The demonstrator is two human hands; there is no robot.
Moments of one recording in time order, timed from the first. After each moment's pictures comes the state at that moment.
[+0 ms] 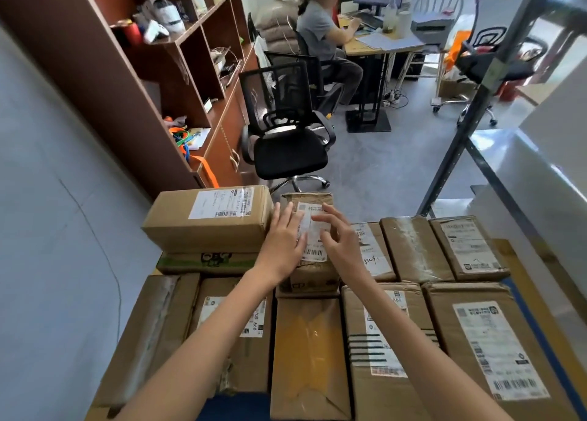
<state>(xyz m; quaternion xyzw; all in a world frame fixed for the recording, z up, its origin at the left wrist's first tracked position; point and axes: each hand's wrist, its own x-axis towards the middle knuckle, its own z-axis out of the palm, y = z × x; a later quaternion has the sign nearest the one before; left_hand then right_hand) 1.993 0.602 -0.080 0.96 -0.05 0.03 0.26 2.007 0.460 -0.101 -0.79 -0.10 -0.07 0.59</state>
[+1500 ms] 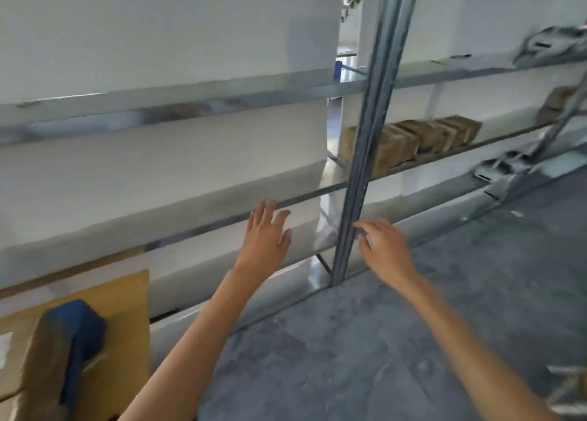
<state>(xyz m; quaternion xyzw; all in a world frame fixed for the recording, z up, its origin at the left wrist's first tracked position) 1.451 0.328 -0.020 0.43 -0.86 -0.09 0.26 1.218 0.424 -0.029 -0.61 0.75 -0.26 -0.03</state>
